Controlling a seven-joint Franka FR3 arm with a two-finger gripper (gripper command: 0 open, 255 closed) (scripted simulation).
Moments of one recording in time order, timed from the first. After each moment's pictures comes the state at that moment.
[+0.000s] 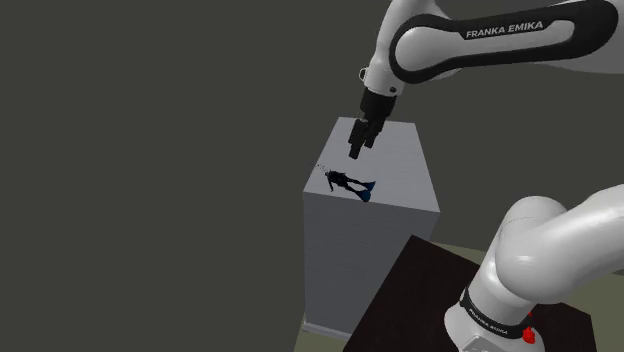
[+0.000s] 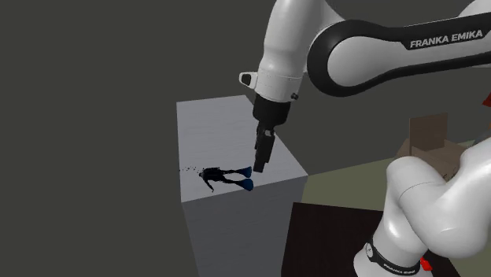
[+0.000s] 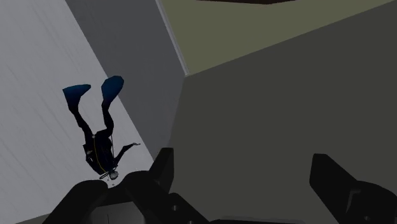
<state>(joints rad) -0.05 -0.66 -0.04 -2.41 0.06 1.92 -0.15</state>
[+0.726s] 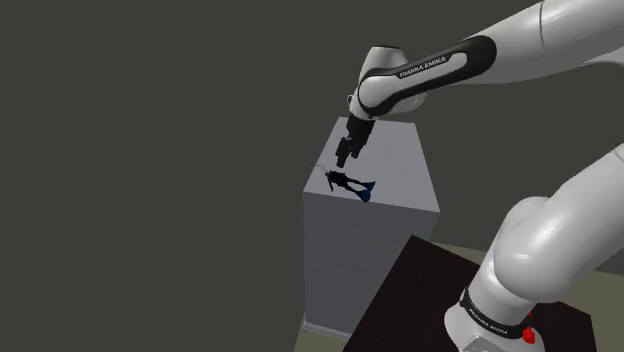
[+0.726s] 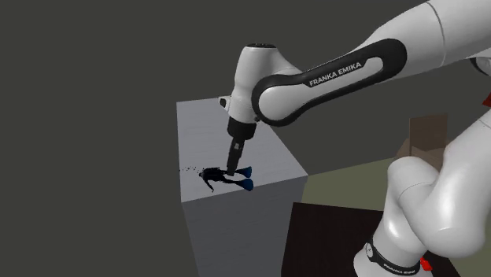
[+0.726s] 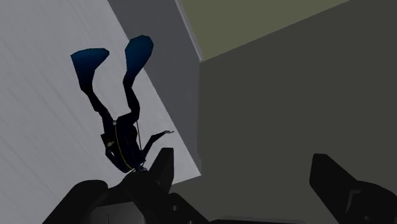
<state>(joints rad) -0.08 -0.35 -0.16 -2.41 0.07 2.25 -0.28</state>
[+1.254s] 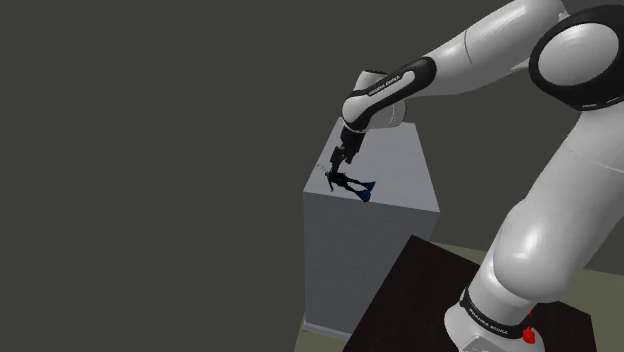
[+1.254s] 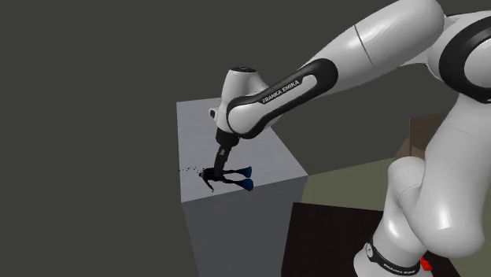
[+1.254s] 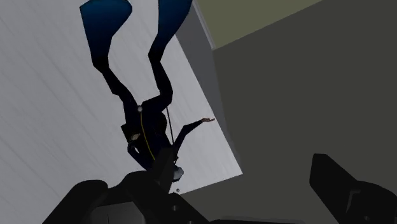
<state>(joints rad) -0.09 -0.07 -0.23 -2.31 0.16 2.44 -0.41</state>
